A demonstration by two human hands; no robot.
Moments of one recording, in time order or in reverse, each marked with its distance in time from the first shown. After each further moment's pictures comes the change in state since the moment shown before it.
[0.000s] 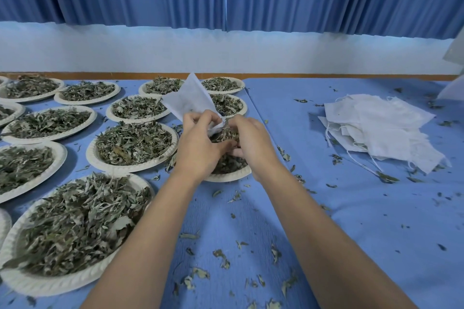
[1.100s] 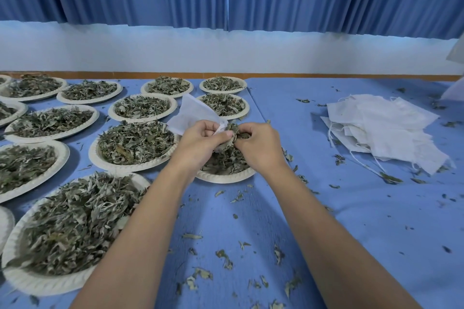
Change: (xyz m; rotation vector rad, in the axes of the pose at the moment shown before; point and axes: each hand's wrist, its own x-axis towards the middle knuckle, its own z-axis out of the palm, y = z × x) left_hand 0.007 -0.004 -0.006 -0.476 -0.175 -0.309; right_hand 0.010 0.016 -0.012 -0.545 0.047 -0.260
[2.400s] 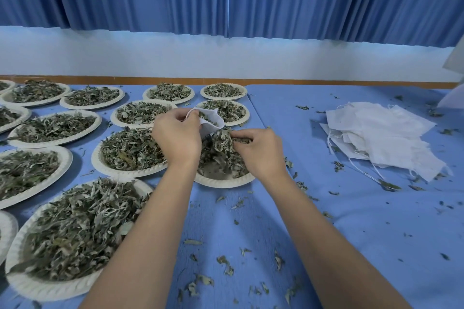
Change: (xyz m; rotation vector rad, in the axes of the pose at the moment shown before) left_hand 0.010 0.026 -0.005 0.146 0.684 0.138; right_hand -0.004 -0.001 0.000 0.120 0.058 -0.017
